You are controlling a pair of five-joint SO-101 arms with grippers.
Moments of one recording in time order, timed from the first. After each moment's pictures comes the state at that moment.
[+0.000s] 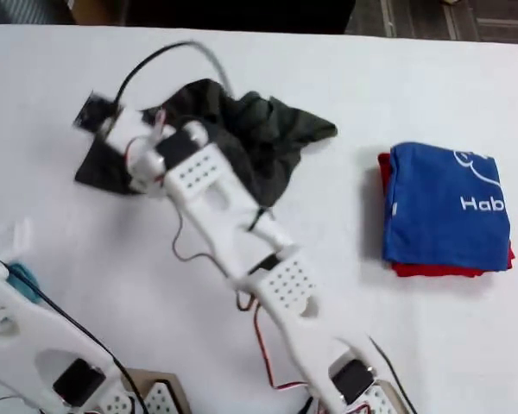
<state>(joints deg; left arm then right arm) -58.6 39.9 -67.1 101.3 -6.1 -45.7 58.7 -67.3 80.7 27.2</state>
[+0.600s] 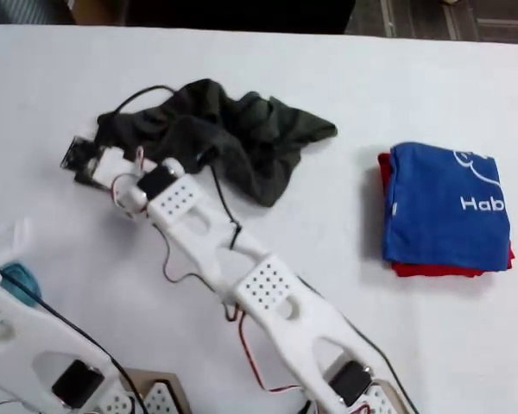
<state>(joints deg) -61.5 39.9 -67.1 101.4 -6.1 -49.0 72.4 -72.8 71.6 26.9</state>
